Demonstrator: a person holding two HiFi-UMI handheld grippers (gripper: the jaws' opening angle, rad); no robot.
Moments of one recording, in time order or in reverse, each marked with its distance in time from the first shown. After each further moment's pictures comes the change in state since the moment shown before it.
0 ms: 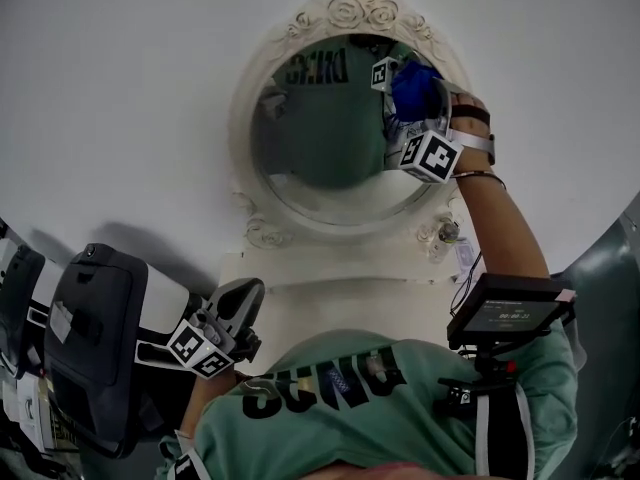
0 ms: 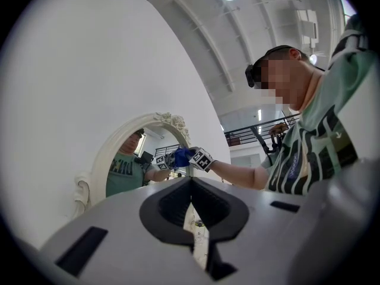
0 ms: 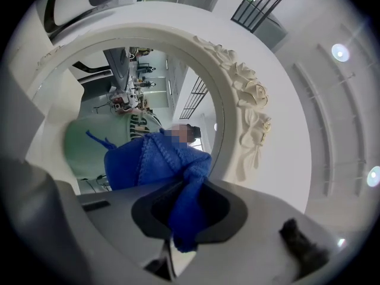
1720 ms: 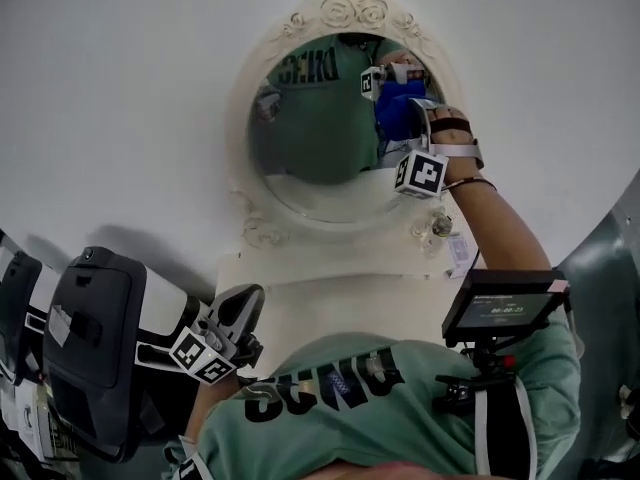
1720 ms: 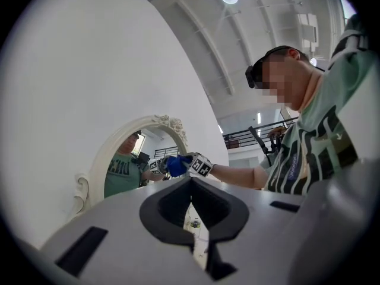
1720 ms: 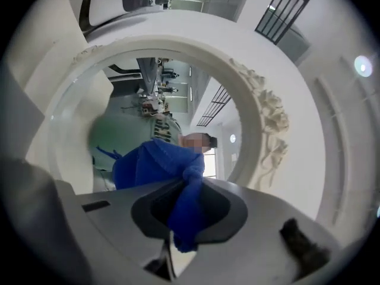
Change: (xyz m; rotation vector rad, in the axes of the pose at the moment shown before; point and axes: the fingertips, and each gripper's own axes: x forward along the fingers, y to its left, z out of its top) left arm -0.017 -0.012 -0.007 -0.015 -0.020 -0.008; right arm -0.030 0.052 0.014 -0.171 -0.083 0.120
